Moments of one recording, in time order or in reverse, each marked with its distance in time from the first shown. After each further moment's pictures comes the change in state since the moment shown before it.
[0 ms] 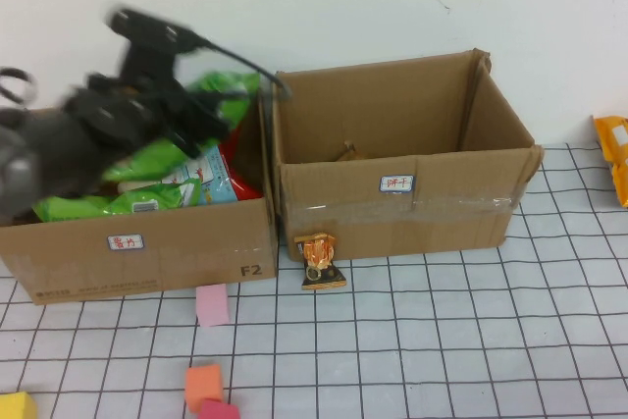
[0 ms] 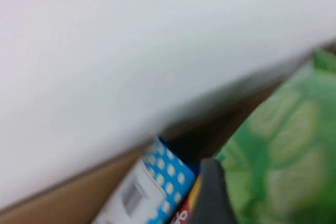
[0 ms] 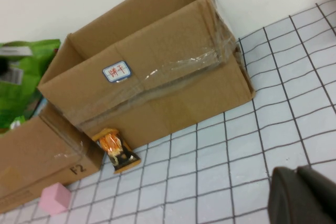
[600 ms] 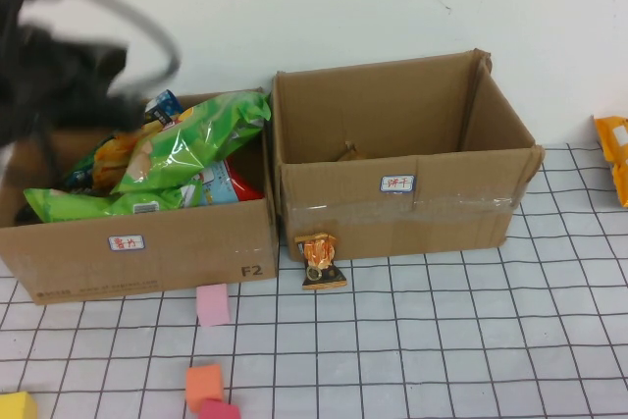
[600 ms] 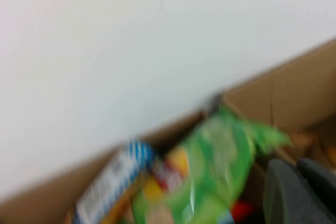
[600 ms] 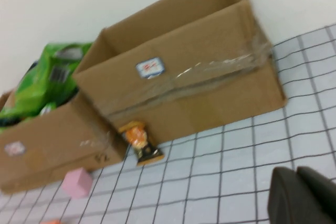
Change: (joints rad) right arm 0.000 0.000 -0.003 0.168 0.033 -0.215; left arm 0.110 -0.585 0.258 -0.080 0.354 0.054
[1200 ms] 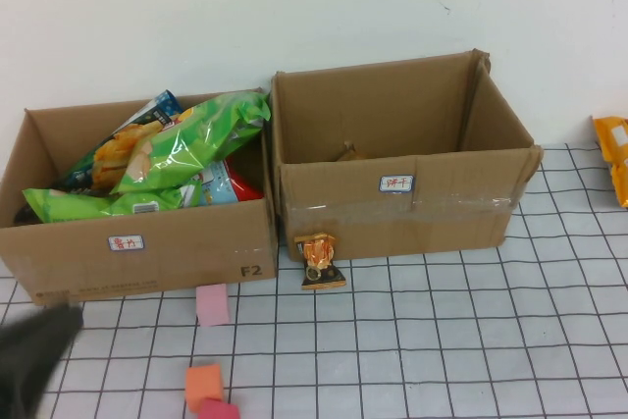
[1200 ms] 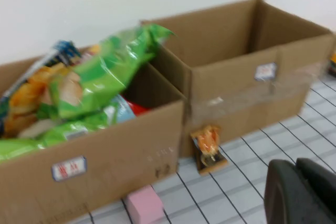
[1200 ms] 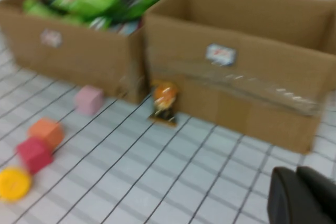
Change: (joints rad) right arm 0.042 0.366 -0.315 0.023 0.192 -0.589; left arm 0.000 -0.779 0.643 0.026 0.120 -0.226
